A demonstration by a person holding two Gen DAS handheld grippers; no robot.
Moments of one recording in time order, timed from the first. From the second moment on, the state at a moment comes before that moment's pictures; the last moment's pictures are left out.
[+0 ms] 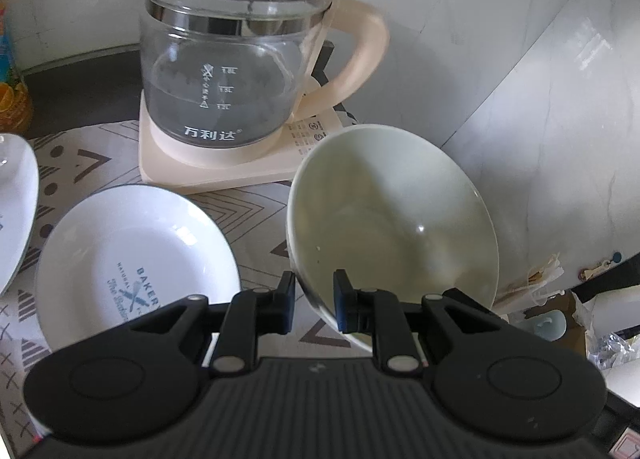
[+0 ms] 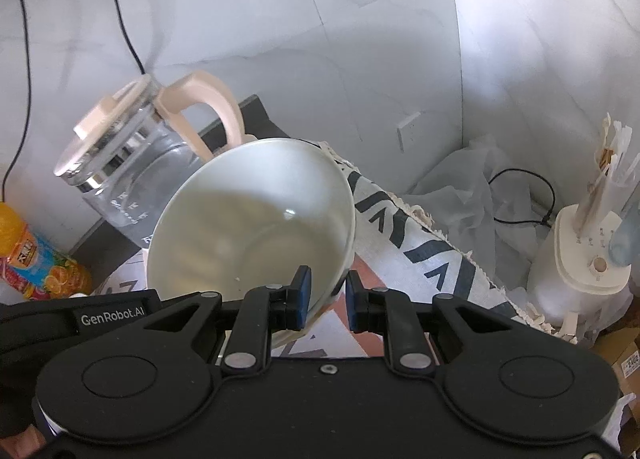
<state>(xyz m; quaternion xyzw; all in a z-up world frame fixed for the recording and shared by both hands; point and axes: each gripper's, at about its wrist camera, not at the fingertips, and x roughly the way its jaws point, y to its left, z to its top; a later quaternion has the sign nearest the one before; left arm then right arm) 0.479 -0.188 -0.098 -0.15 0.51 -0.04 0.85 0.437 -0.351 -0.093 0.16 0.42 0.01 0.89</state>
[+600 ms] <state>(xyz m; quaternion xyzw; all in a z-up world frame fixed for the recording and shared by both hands) 0.431 -0.174 -0.064 -0.16 0.47 0.00 0.87 0.401 -0.337 -0.064 0.14 0.39 0.05 0.91</state>
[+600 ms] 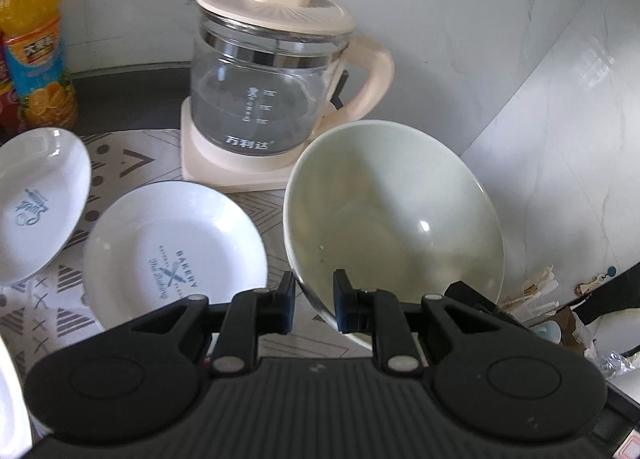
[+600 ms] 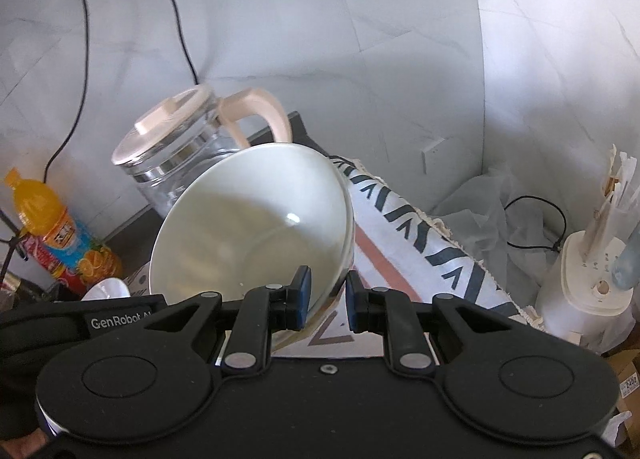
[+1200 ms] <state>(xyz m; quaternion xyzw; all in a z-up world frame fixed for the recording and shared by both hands) 0.374 -0.143 -0.049 -0.17 0.46 0.04 0.87 0.359 -0.308 -0.055 0.11 0.37 0.11 0.91</state>
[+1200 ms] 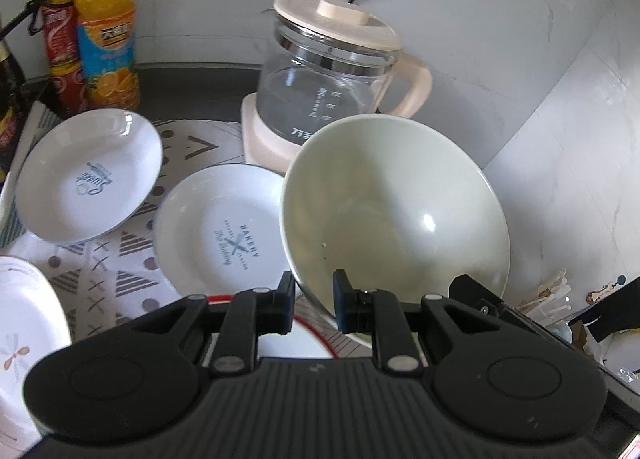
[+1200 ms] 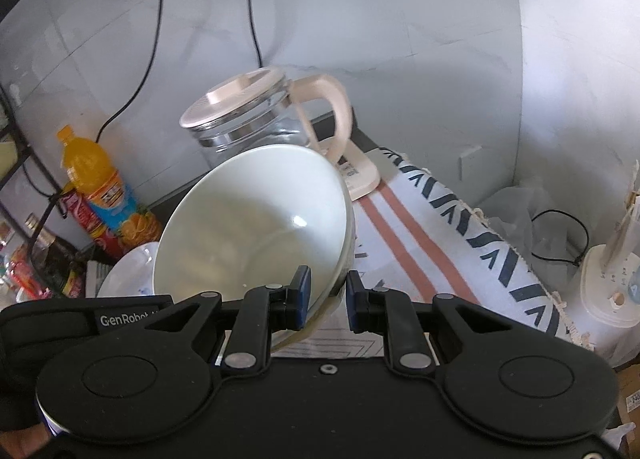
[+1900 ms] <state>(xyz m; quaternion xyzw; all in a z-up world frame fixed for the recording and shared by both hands) 0.309 -0.117 -0.037 -0.19 0.45 0.09 0.87 0.316 -0.283 -0.049 0.07 0.37 0.19 0.91</state>
